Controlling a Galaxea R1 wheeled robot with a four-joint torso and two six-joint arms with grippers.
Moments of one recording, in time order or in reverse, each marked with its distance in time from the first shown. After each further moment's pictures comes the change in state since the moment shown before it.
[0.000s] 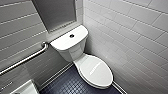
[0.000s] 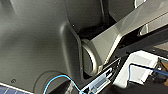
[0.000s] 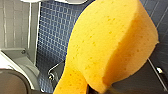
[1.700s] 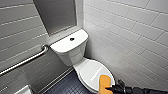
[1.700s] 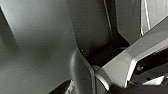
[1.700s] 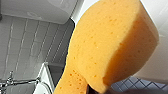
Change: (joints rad) left arm 0.015 0.017 -0.002 0.007 0.006 0.000; right arm 0.665 0.132 0.047 0.104 -0.371 0.022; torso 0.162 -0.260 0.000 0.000
